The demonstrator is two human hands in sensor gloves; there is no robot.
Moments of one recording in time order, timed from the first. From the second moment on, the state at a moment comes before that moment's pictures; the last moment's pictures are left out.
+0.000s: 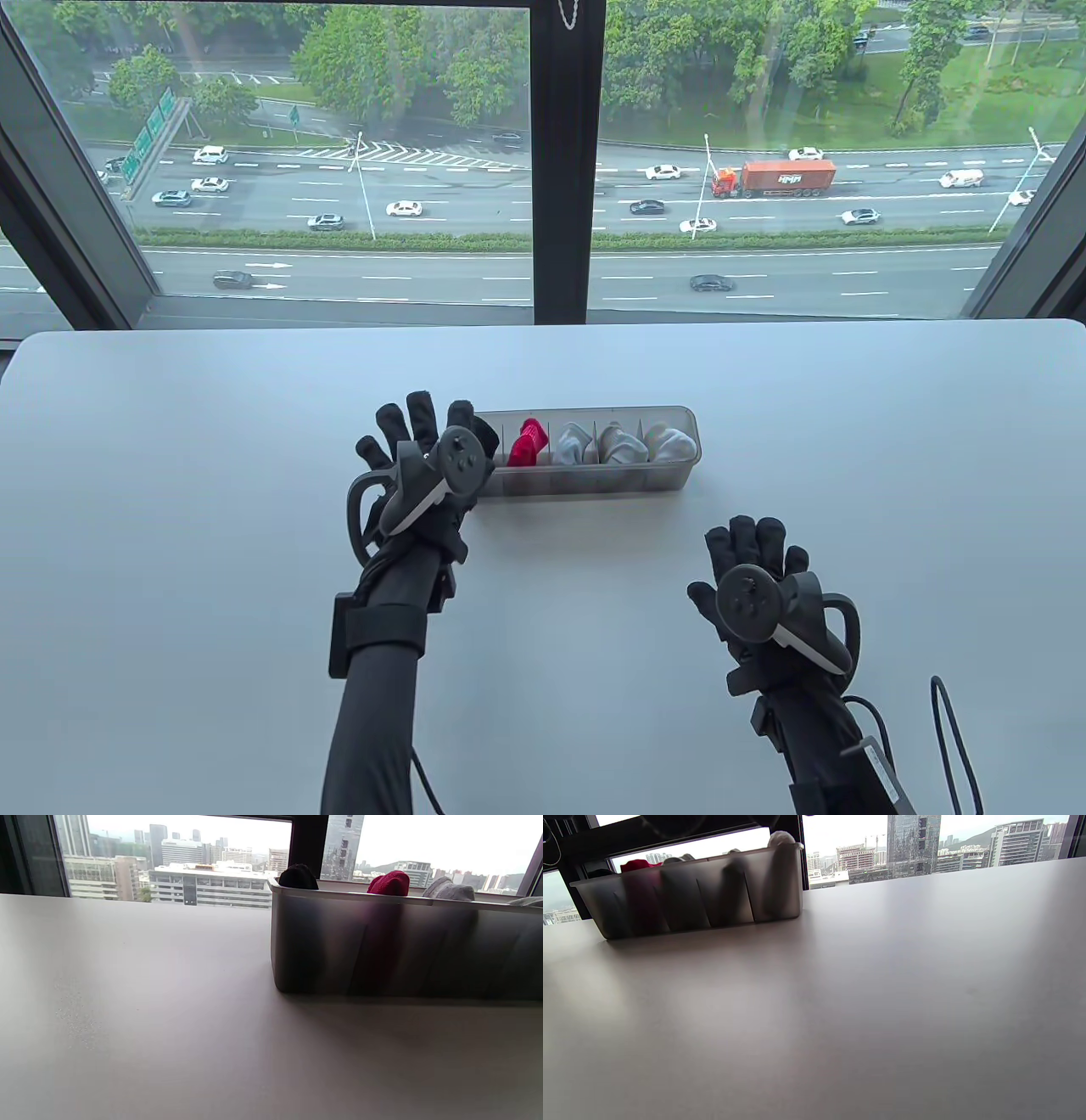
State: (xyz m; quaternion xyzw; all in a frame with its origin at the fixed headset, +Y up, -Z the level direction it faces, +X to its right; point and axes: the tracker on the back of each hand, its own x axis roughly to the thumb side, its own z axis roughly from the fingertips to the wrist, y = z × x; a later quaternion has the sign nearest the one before) left_hand -0.163 -0.677 -0.394 -0.07 -0.05 0.01 1.00; right_hand 0.194 -0.729 -0.304 0.07 0.05 0.99 0.06
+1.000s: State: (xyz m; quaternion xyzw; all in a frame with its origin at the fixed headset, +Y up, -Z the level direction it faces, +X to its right) left_hand -0.151 -0.744 -0.291 -0.18 -0.13 -0.03 0.98; right_hand 0.183 -0.747 -0.298 0.08 0.14 0.99 0.01
